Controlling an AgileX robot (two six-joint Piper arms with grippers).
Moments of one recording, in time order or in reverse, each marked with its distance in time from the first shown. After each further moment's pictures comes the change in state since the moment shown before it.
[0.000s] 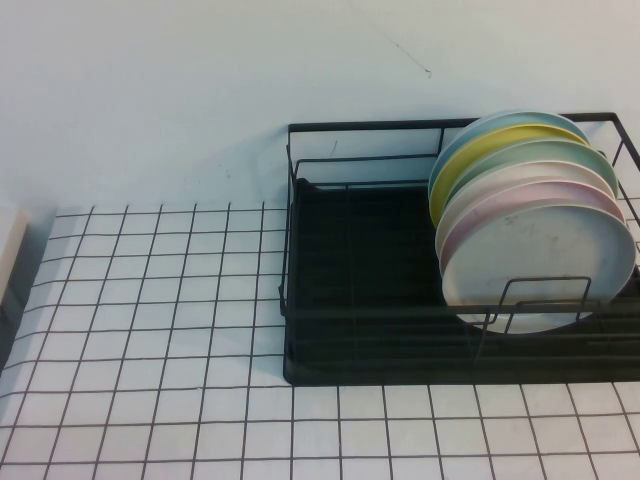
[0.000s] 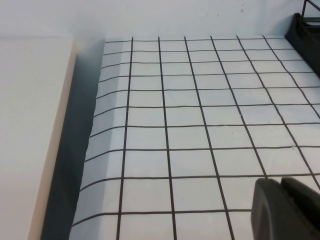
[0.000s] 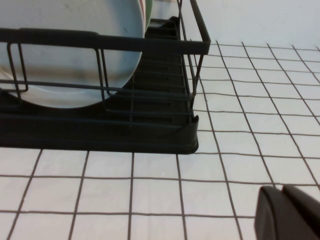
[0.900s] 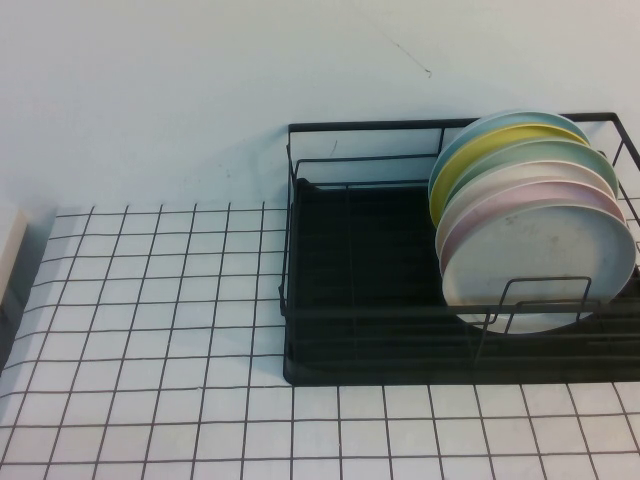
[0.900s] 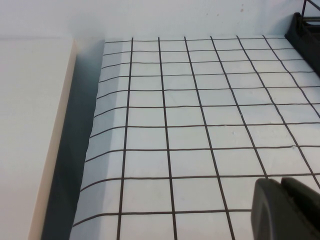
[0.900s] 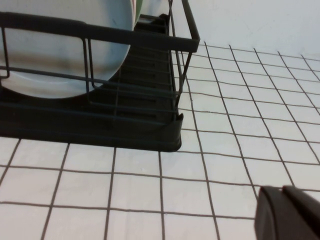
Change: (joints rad) right arm 0.000 0.000 0.000 -0.081 0.000 0.000; left arm 0.000 0.000 0.000 0.000 0.000 0.004
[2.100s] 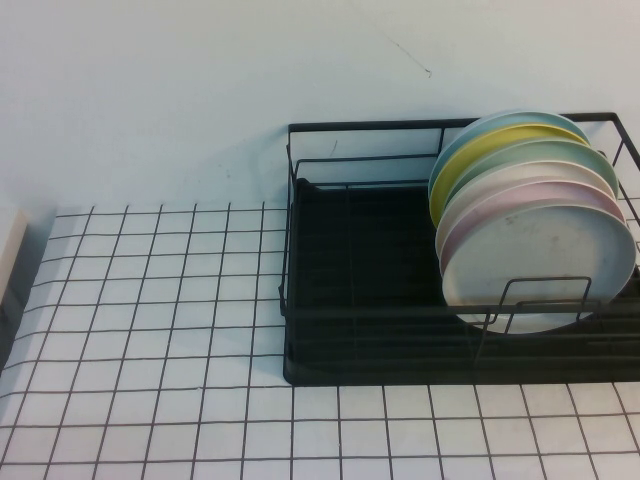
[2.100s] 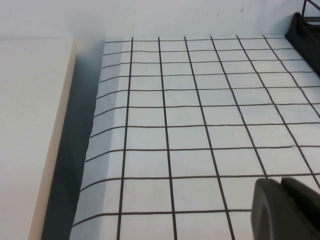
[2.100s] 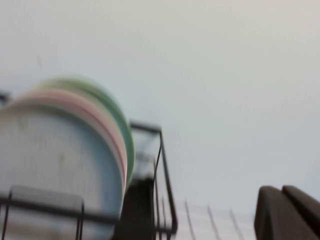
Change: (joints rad) right arm 0.000 0.000 0.008 -0.045 -0.413 -0.004; left arm 0.000 0.000 0.000 0.000 0.000 0.000
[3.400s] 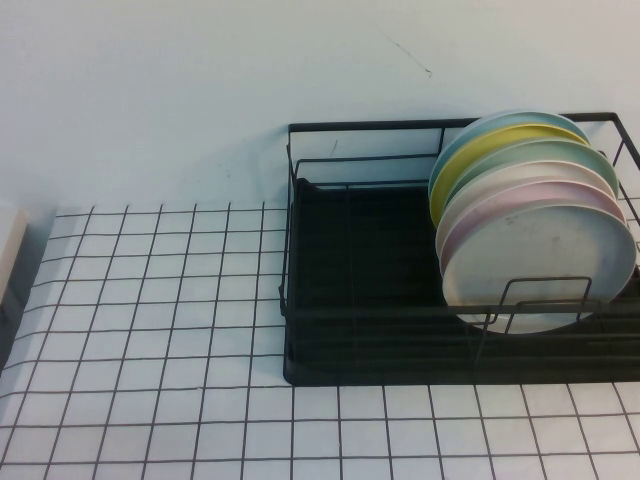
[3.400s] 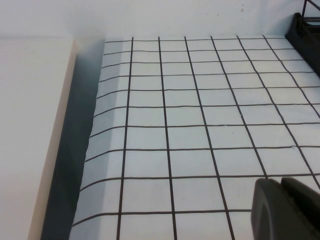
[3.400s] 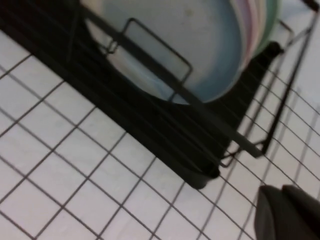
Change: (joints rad) right arm 0.000 0.727 -0.723 0.415 0.790 -0.841; left arm 0.000 0.000 0.000 0.000 0.000 -0.004
